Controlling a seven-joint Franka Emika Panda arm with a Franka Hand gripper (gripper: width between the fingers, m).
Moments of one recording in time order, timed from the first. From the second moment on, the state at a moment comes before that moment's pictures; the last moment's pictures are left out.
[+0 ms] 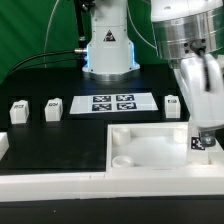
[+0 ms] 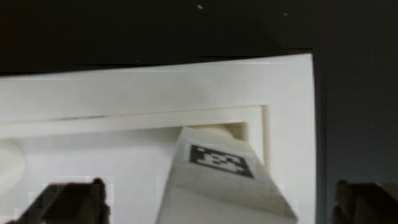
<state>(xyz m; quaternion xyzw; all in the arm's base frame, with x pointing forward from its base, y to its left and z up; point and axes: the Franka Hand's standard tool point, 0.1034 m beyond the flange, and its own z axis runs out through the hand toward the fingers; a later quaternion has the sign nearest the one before) 0.624 0.119 0.073 -0.72 0.69 0.04 0.08</state>
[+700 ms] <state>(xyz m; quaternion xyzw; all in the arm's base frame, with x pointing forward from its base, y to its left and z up) 0.623 0.121 0.073 -0.94 0.34 0.01 0.08</state>
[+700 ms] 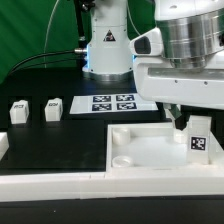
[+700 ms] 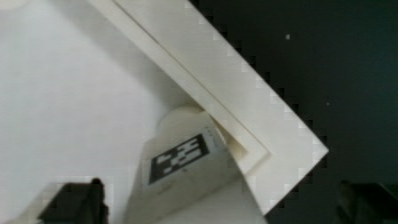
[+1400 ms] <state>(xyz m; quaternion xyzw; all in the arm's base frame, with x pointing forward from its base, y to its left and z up) 0.623 0.117 0.072 -1.00 0.05 -0.02 0.05</state>
